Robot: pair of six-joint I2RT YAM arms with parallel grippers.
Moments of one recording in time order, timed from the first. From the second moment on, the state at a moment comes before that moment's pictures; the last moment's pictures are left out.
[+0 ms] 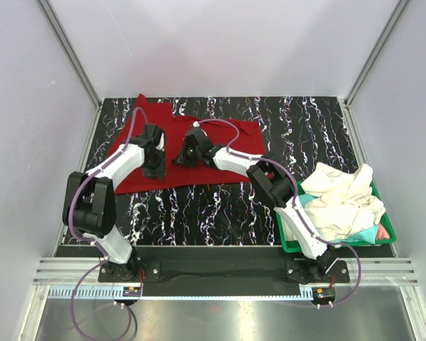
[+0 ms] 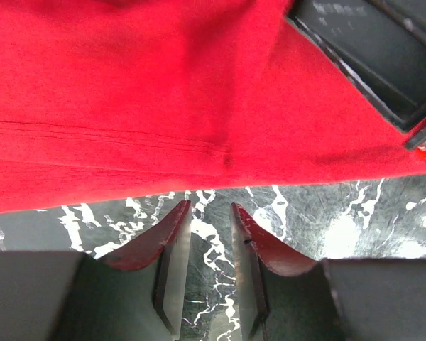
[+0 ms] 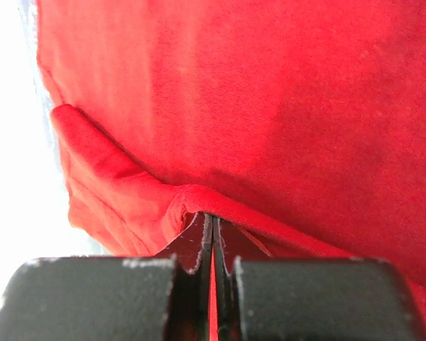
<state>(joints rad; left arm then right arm) -0.24 1.67 1.15 -0.73 -0.06 -0.25 0.78 2.49 1.91 -0.07 -0.15 0.99</state>
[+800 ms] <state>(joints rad) 0.11 1.92 1.28 -0.51 0.06 -0.37 0.75 2.41 1.76 0.01 -0.13 0.96</state>
